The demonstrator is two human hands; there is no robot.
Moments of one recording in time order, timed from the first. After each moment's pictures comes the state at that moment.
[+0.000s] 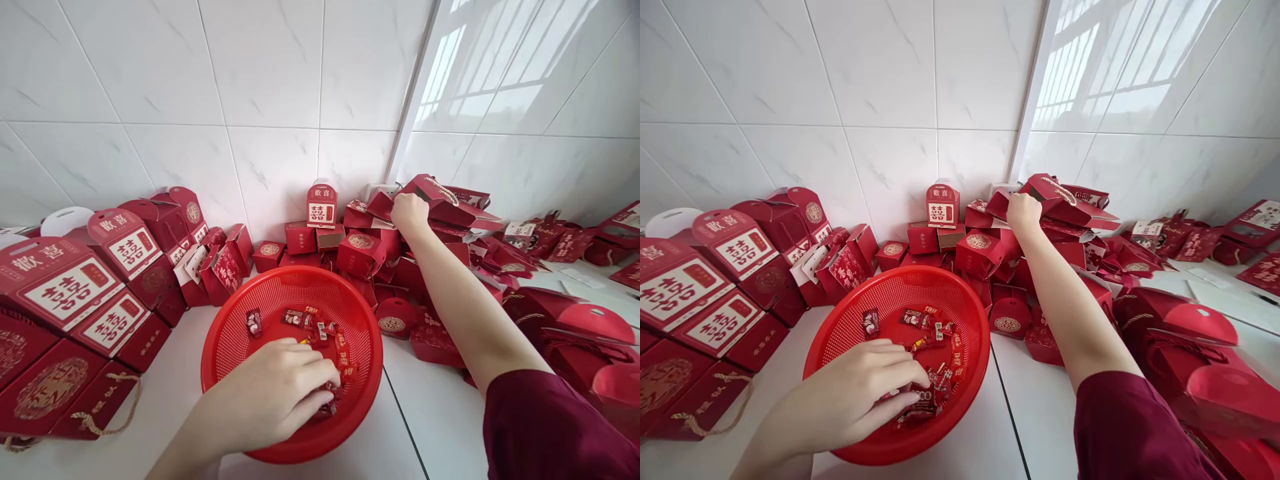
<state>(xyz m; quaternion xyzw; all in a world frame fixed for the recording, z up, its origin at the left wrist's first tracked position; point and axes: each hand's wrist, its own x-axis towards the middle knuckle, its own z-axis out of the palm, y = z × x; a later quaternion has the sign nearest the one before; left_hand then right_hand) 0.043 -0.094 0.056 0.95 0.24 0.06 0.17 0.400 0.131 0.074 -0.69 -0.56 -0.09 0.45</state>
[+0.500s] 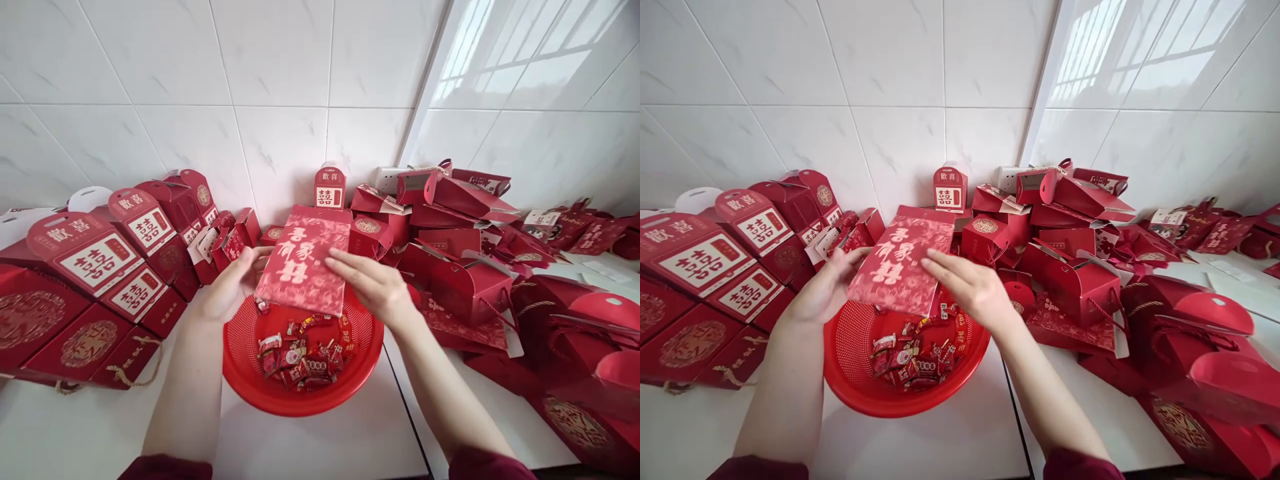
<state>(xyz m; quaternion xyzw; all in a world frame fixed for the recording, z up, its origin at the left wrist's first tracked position) -0.002 -0.026 0.039 0.61 0.38 0.41 0.56 0.278 -0.061 0.009 -0.32 -0.84 -0.02 0.44</state>
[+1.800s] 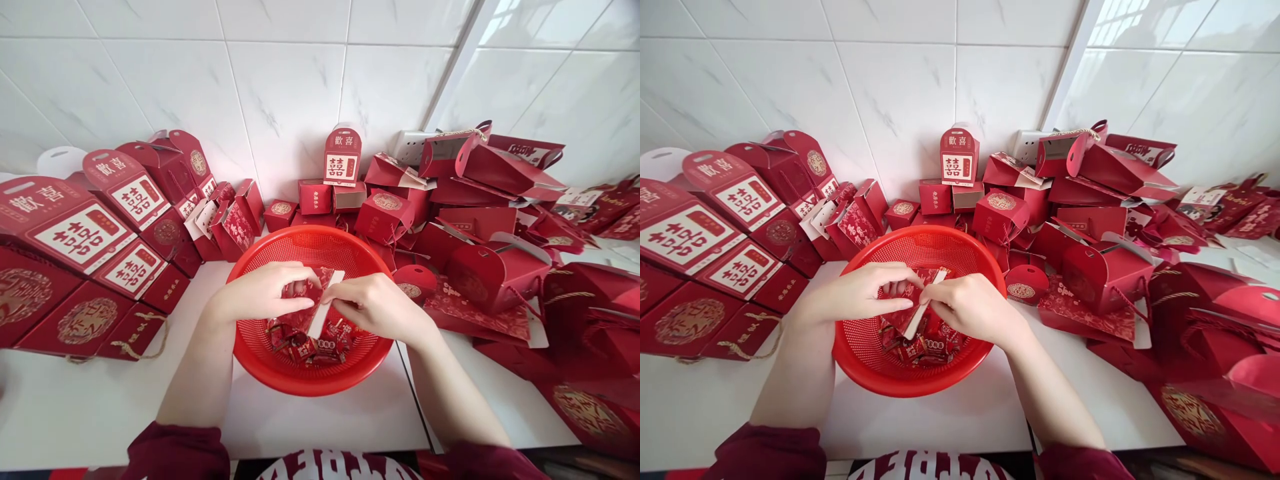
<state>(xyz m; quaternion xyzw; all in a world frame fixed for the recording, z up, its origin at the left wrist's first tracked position) 0.017 -0.024 0.034 0.90 0.32 0.08 0.29 0.258 -0.072 -0.002 -0.34 -0.89 0.15 0.26</state>
